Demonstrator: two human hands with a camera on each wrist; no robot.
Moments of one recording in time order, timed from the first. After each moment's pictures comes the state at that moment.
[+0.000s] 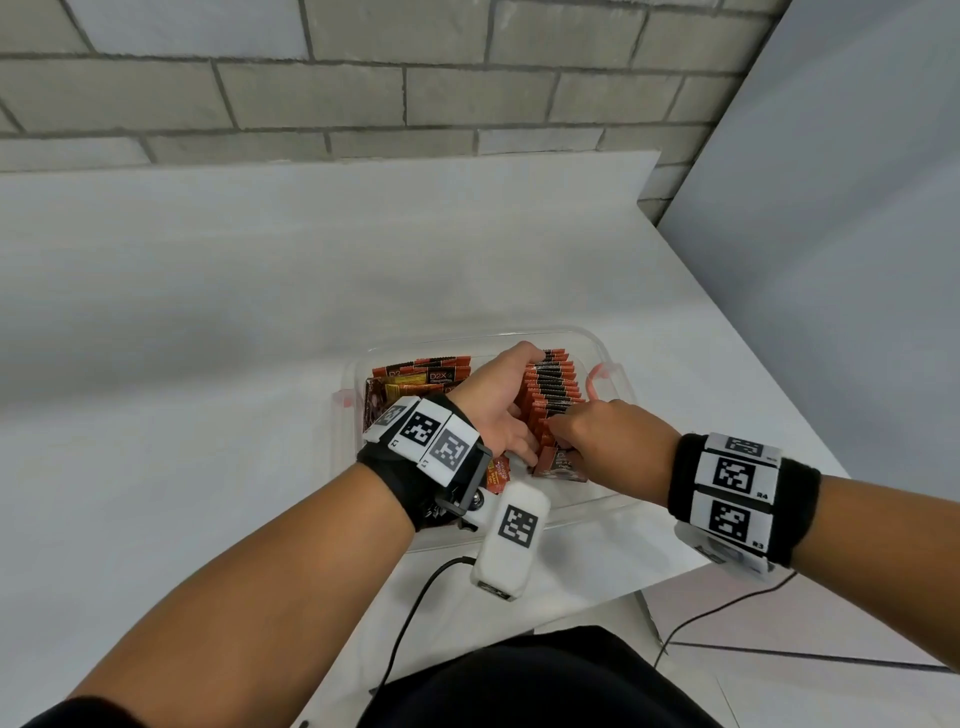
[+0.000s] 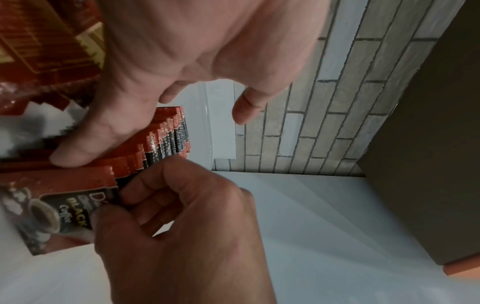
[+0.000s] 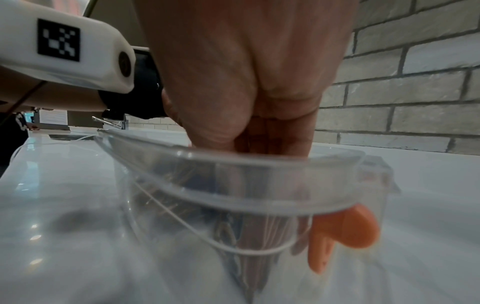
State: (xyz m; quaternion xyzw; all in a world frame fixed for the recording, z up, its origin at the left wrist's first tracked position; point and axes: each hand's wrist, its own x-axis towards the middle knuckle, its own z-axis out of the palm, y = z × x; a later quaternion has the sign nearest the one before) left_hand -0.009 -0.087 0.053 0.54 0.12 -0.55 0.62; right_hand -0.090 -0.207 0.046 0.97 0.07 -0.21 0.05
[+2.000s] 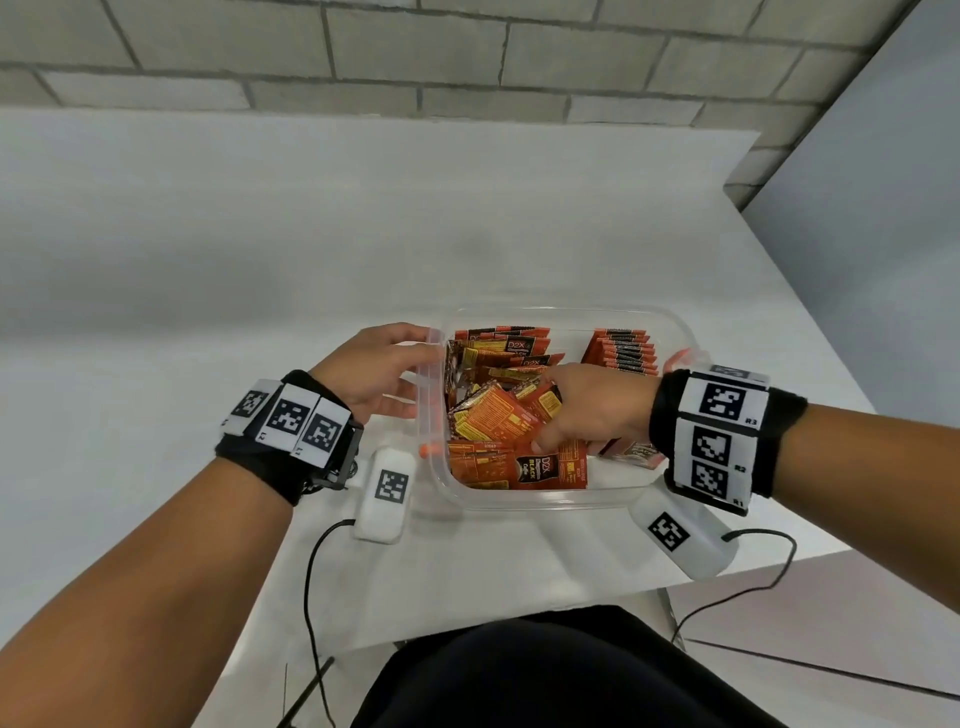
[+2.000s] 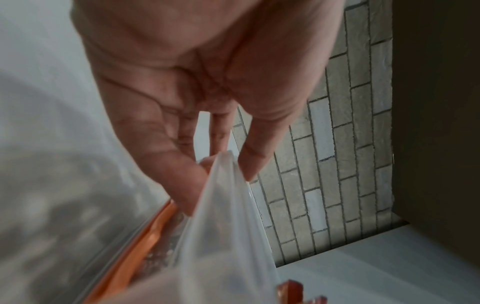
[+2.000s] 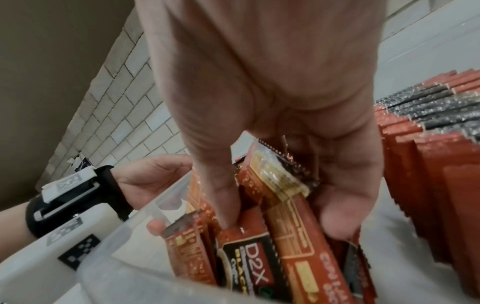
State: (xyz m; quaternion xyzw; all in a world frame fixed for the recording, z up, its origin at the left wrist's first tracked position) left_hand 0.041 0.073 0.015 0.72 0.04 -0.36 0.60; right_hand -0.036 -0.127 0.053 0.88 -0.15 -0.38 -0.23
